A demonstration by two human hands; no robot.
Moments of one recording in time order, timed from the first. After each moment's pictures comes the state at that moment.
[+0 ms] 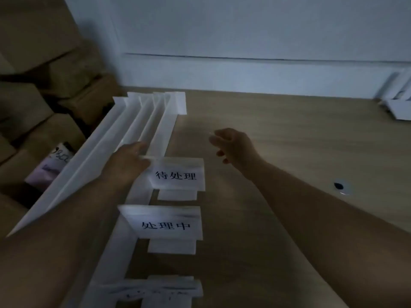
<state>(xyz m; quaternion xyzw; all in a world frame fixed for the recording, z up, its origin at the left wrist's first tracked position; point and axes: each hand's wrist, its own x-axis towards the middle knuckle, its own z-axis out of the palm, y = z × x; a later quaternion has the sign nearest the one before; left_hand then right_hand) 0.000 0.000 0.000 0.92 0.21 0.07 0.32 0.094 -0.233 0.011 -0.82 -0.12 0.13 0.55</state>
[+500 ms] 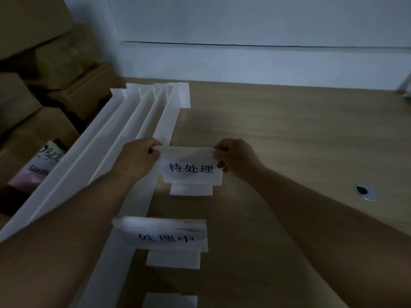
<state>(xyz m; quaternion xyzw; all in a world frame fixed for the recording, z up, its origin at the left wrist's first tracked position) 0.048 0.002 -0.022 0.95 0.16 0.07 0.27 0.125 -0.218 -0.032 -0.87 -0.14 0.13 0.46</state>
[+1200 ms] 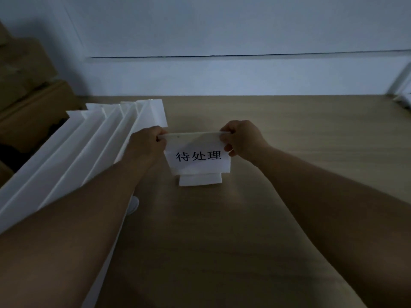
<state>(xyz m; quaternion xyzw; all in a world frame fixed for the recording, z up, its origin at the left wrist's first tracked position) 0.203 -0.026 -0.038 0.96 0.10 0.13 0.23 0.264 -0.240 -0.038 -0.88 -0.12 0.08 0.46</state>
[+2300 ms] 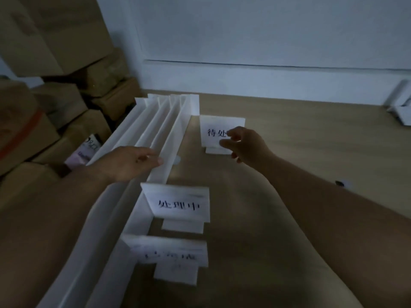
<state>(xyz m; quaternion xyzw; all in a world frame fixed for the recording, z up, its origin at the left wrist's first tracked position) -0.084 -0.012 0.059 0.96 0.15 -0.05 0.22 0.054 -0.259 0.035 -0.88 -0.20 0.07 0.43</state>
